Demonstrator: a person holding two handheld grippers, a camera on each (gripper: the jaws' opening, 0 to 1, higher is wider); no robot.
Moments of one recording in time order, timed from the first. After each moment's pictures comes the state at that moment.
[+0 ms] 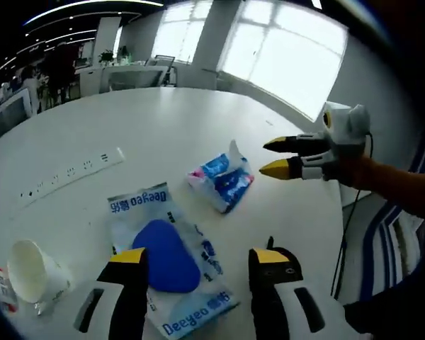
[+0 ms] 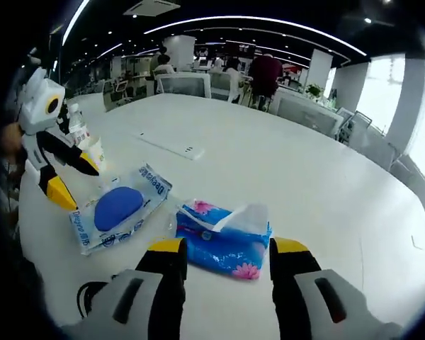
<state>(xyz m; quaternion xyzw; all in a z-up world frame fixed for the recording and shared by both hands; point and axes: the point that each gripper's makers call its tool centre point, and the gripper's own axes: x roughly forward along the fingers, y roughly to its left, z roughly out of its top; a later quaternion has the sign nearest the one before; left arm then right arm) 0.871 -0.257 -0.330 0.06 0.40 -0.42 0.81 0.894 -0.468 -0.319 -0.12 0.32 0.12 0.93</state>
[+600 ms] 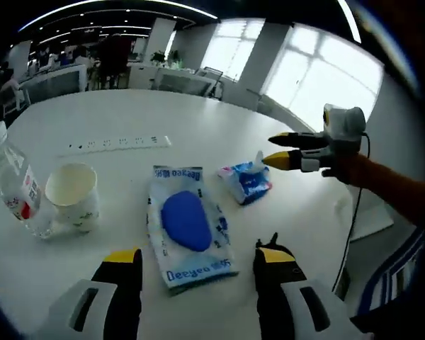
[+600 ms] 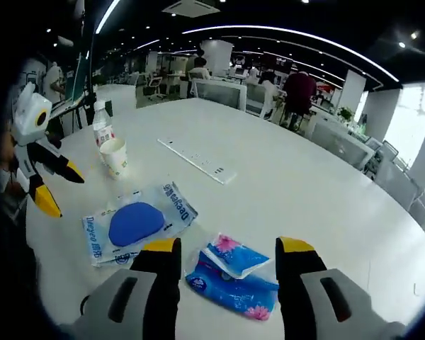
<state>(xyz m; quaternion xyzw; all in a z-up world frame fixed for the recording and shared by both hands) 0.832 -0.198 -0.324 -0.02 0.40 -0.31 0.86 0.932 -0.418 -0.292 -0.17 0.29 0.22 0.92</state>
